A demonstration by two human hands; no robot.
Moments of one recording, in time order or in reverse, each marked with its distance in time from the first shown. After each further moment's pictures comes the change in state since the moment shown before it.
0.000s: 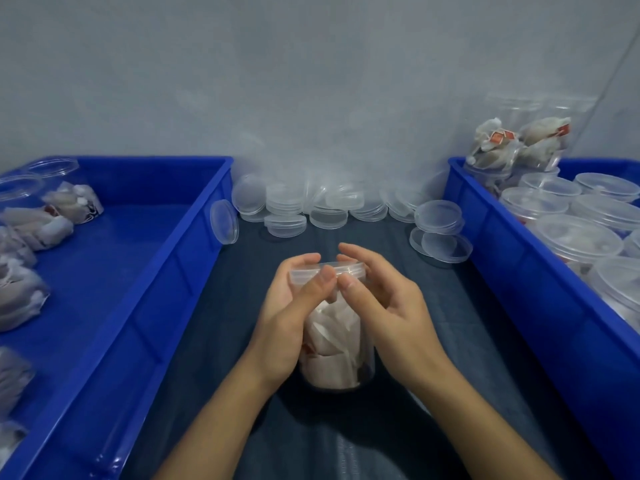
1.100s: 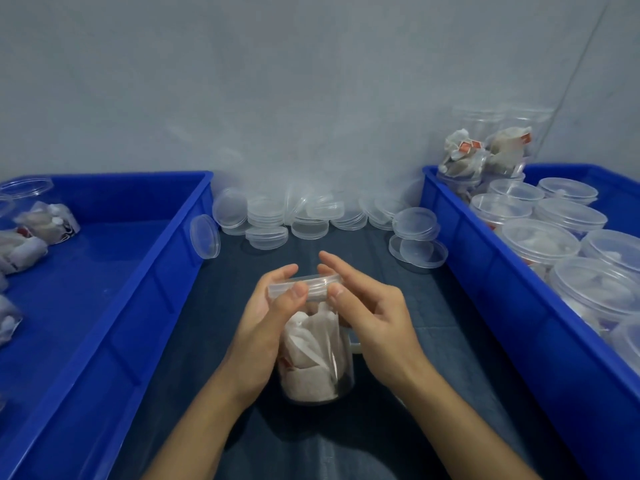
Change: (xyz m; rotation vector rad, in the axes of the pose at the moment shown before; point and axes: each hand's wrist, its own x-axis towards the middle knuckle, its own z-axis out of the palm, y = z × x) left_hand 0.001 -0.003 -0.007 0.045 -0.058 0.025; right_hand 0.001 0.003 -0.008 0.035 0.010 0.027
